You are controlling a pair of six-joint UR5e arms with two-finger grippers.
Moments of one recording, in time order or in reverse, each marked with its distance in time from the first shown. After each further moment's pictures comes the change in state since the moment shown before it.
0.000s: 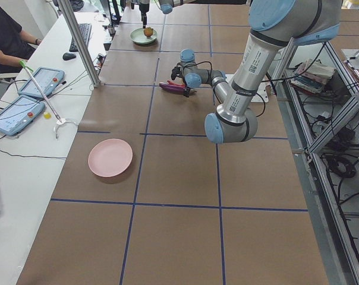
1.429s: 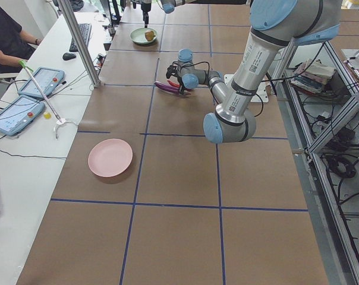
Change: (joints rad) left arm -0.089 -0.001 0.009 -0.056 0.081 -0.007; right arm 0.000 -0.029 0.041 -0.002 0.010 0.000
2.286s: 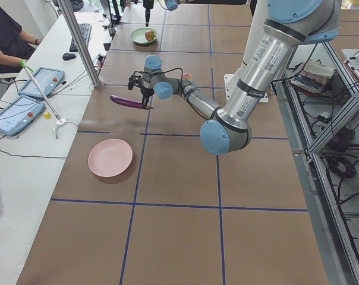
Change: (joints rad) left arm -0.412 0.090 0.170 0.009 -0.010 0.229; right arm -0.073 -0.082 0.300 -0.030 0.077 0.395
